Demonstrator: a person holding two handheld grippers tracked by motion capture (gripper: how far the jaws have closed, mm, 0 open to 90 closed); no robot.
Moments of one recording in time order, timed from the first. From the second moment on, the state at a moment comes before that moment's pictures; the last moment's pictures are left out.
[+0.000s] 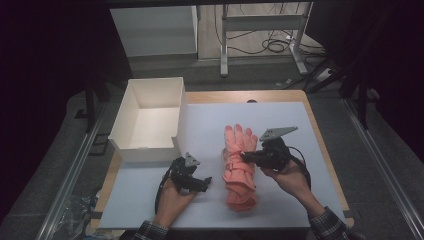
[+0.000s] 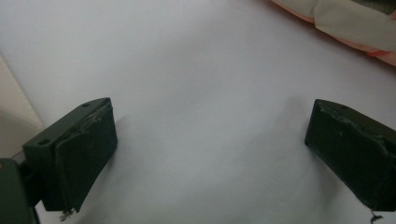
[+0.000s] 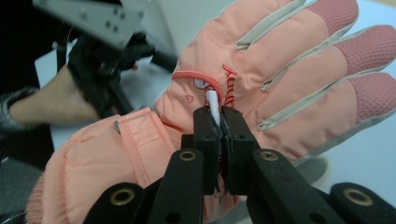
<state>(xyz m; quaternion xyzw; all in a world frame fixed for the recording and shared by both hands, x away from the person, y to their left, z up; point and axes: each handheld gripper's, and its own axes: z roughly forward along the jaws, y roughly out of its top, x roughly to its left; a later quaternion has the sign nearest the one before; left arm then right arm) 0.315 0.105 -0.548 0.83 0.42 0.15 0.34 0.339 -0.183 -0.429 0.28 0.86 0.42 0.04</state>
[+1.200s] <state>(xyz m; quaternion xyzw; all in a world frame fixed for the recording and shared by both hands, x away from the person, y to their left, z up) 0.315 0.105 -0.548 0.83 0.42 0.15 0.34 0.317 -0.192 -0.460 0.29 0.86 0.42 0.08</state>
